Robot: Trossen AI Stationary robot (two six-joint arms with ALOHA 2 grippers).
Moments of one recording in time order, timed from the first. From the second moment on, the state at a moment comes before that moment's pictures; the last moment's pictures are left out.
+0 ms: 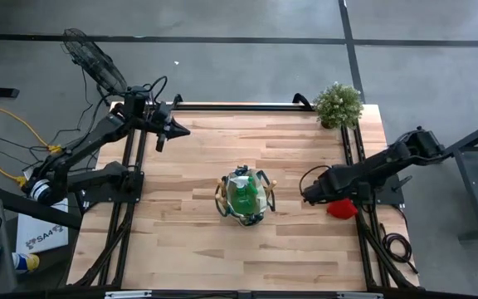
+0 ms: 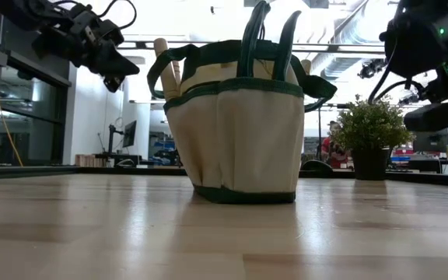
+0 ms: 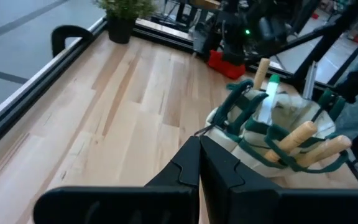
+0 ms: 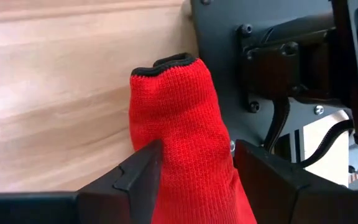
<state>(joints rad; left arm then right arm) 0.98 0.92 0.66 -0.28 0.95 0.21 0.29 1.39 0.71 -1.32 -0.04 2.04</state>
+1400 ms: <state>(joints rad) 1.15 0.92 0.66 -0.29 1.08 0.18 0.29 1.39 0.71 -1.00 -0.05 1.91</state>
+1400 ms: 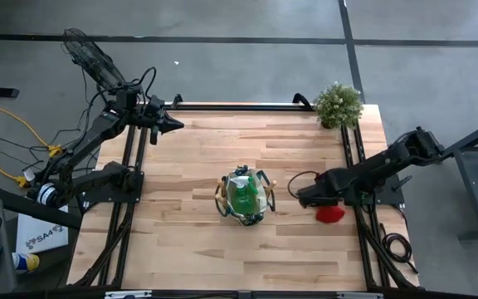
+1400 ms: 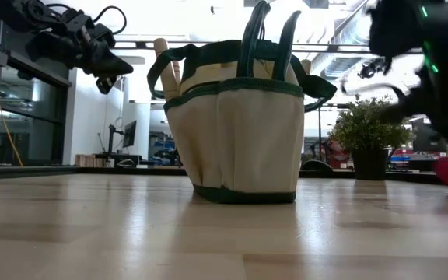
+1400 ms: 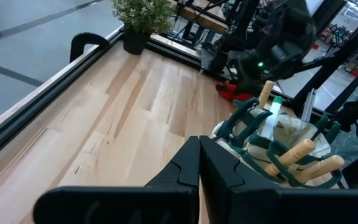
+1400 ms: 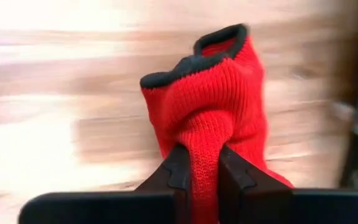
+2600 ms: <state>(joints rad) 1.15 0.92 0.66 -0.29 1.09 0.15 0.21 1.60 1.37 -0.37 0.26 0.59</state>
